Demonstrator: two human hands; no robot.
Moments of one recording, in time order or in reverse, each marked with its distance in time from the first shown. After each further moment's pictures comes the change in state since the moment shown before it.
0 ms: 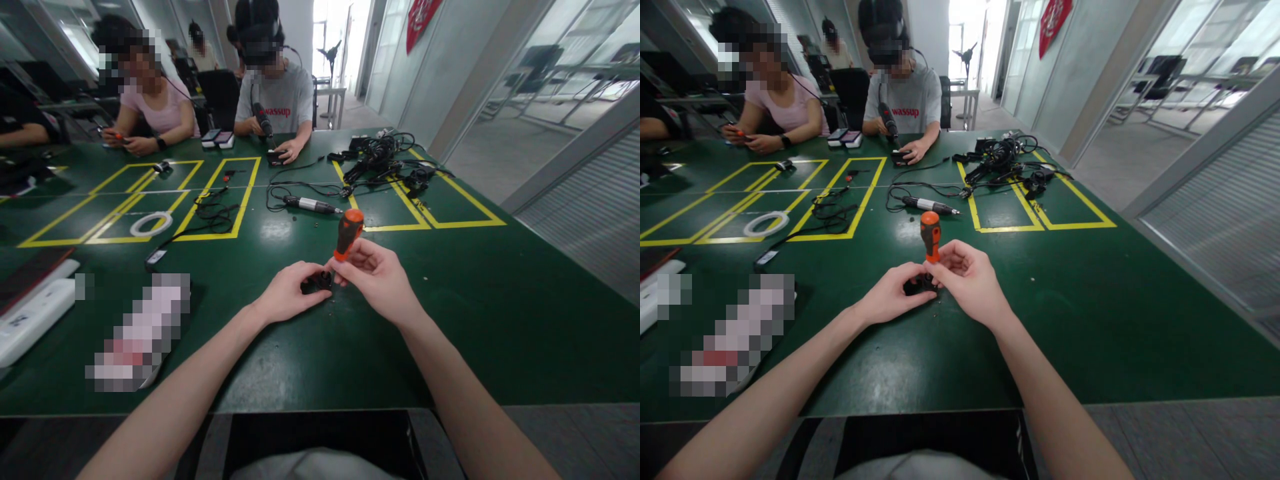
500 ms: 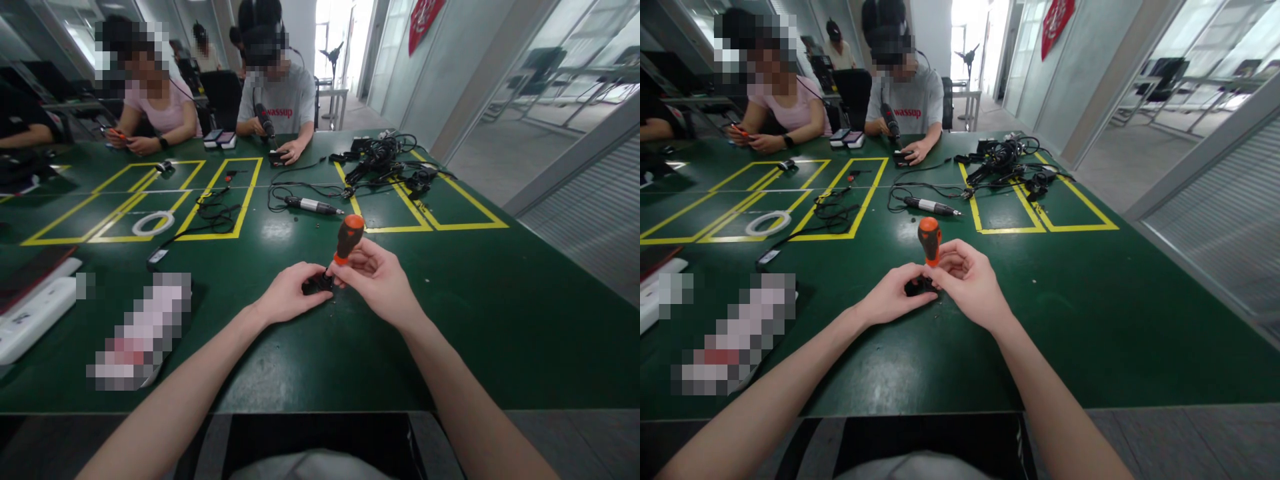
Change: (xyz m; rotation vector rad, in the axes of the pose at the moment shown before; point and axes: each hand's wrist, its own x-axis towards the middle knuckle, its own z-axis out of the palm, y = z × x) left_hand 0.000 -0.001 0.002 0.006 0.013 -0.003; right_hand -0.001 -0.001 0.002 0.035 0.006 0.010
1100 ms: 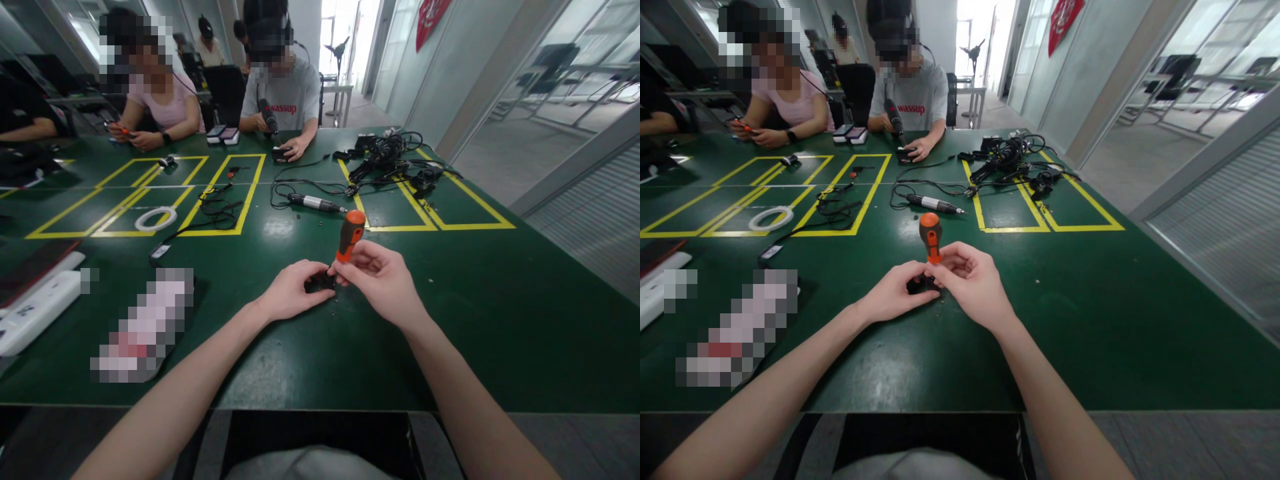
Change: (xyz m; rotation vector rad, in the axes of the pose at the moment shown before) left_hand 0.000 -0.001 0.001 -0.009 0.002 0.007; right_hand -0.001 0.001 0.000 -0.015 0.012 0.009
